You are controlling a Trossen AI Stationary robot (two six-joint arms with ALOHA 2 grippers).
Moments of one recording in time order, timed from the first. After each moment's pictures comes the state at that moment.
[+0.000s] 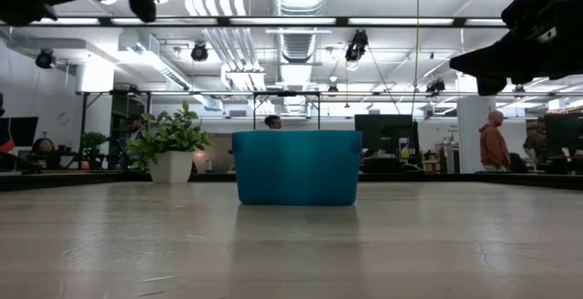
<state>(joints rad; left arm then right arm) 0.13 0.61 0.33 0.77 -0.09 -0.15 -0.10 0.11 0.01 0.06 0.00 0.05</state>
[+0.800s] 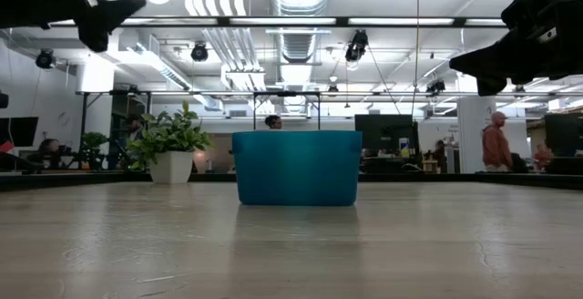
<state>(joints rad) 0.13 0.03 0.17 0.23 -0.23 -0.16 -0.10 0.11 0.01 0.06 0.00 0.05</state>
